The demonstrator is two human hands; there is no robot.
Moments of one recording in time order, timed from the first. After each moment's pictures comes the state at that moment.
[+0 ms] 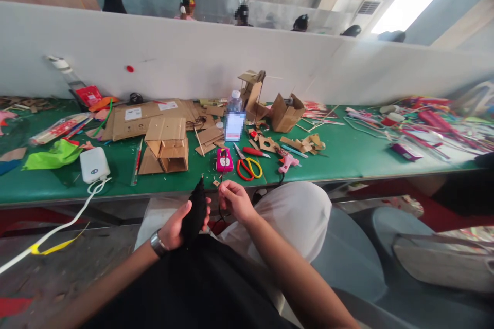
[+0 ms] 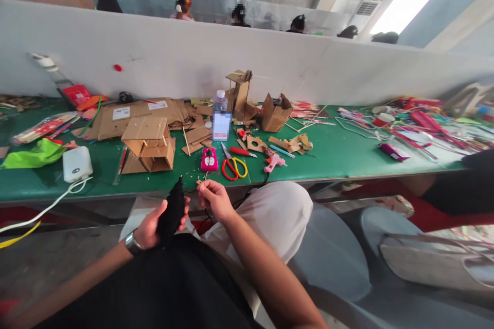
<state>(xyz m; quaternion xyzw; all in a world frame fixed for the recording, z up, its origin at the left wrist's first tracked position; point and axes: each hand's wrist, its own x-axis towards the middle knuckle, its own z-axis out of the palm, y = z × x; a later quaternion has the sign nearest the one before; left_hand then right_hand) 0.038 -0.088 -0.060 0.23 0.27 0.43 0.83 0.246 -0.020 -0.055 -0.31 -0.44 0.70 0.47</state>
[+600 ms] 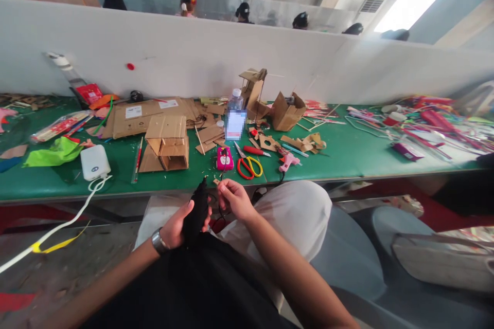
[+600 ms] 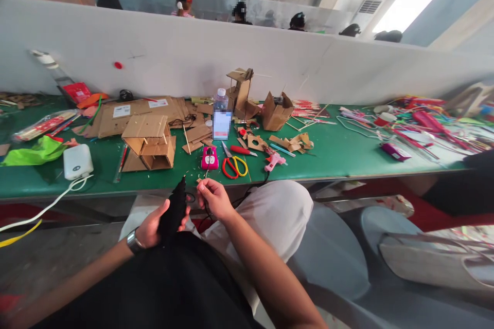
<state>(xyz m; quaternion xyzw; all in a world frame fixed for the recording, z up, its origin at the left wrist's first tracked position) 0.039 -0.089 -0.066 0.20 0.27 0.42 0.84 0.245 -0.022 -0.051 -0.32 -0.48 0.68 0.45</state>
